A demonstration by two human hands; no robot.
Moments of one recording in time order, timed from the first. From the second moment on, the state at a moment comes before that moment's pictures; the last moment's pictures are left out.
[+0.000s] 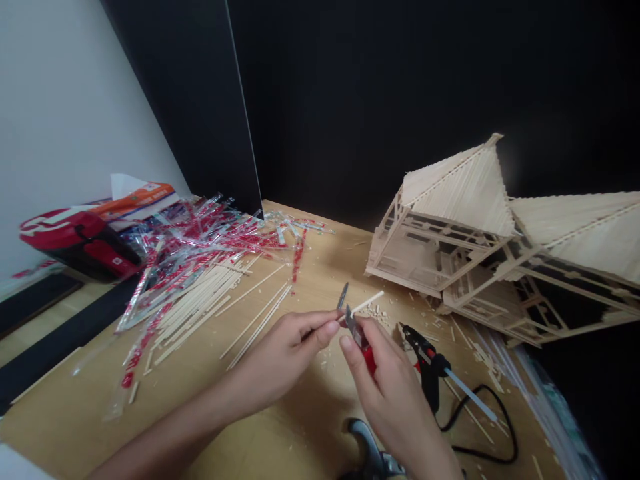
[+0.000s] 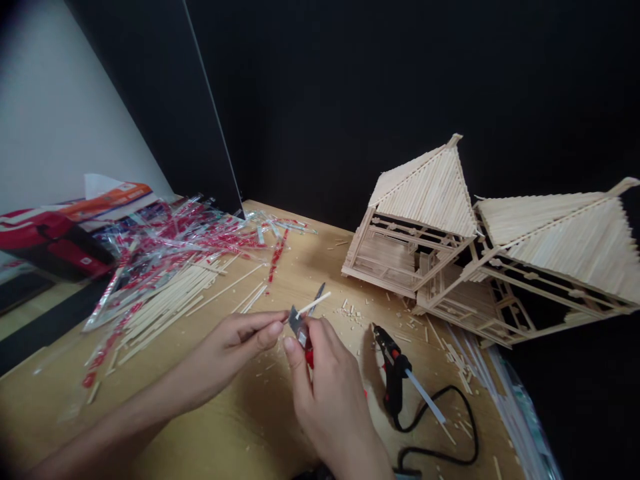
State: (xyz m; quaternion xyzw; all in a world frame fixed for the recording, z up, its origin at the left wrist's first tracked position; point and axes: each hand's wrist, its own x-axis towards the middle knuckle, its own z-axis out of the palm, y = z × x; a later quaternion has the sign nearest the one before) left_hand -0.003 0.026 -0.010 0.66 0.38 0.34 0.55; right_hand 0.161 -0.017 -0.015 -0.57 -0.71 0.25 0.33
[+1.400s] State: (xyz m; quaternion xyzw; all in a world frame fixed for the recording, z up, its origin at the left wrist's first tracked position) left_hand 0.012 0.010 -0.018 0.77 0.45 0.29 0.36; right_hand 0.169 -0.013 -0.030 -0.57 -0.61 0.43 0.33
